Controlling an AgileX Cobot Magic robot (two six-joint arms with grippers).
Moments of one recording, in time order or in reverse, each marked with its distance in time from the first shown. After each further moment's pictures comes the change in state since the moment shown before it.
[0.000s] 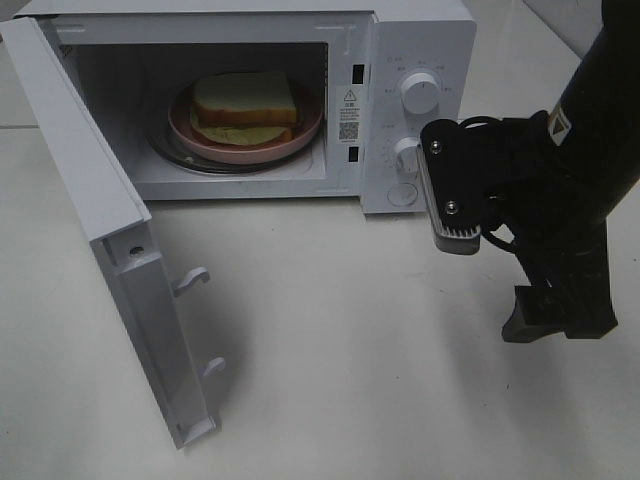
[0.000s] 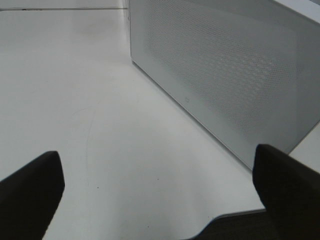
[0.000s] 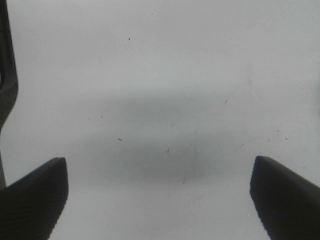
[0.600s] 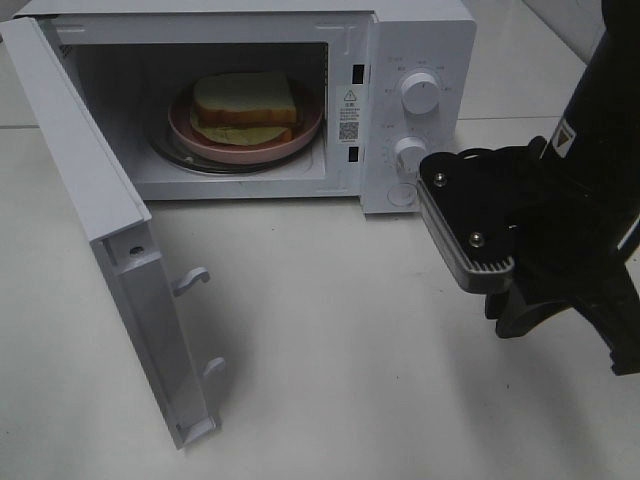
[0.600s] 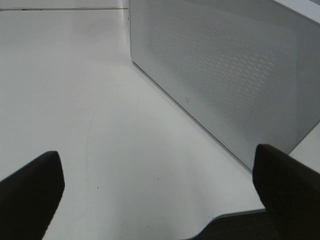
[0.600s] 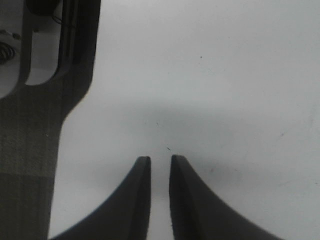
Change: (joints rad) left arm 0.000 0.000 0.000 0.000 0.000 0.000; right arm 0.000 0.000 0.000 0.124 0.134 -0.239
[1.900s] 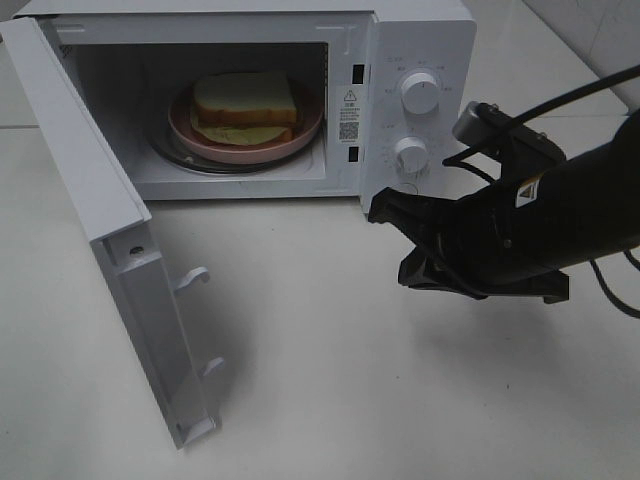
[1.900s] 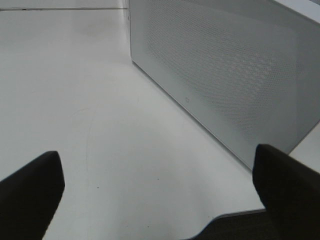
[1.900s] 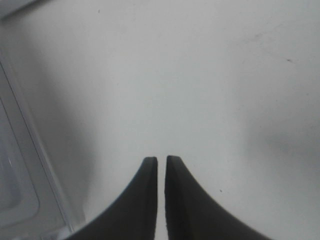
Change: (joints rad) left arm 0.000 0.000 0.000 0.000 0.000 0.000; right arm 0.000 0.002 0.289 0.311 -0.816 1.607
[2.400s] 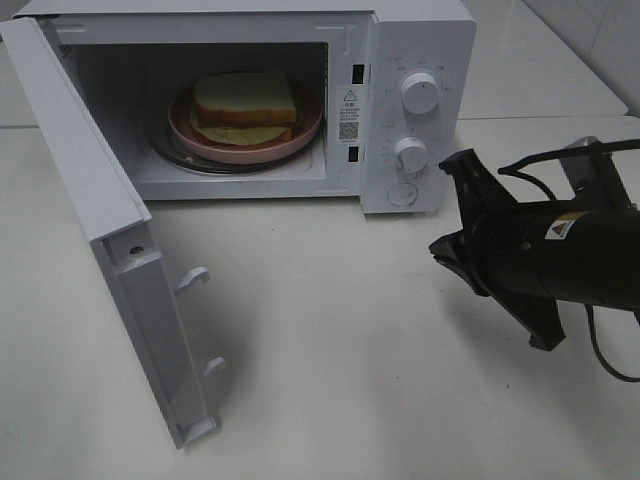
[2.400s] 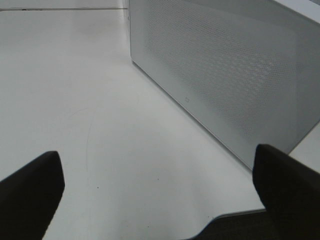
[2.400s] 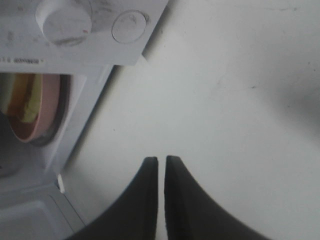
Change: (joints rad) left arm 0.000 0.000 0.000 0.000 0.000 0.000; right arm 0.000 0.017 0.209 0.167 -0.540 0.496
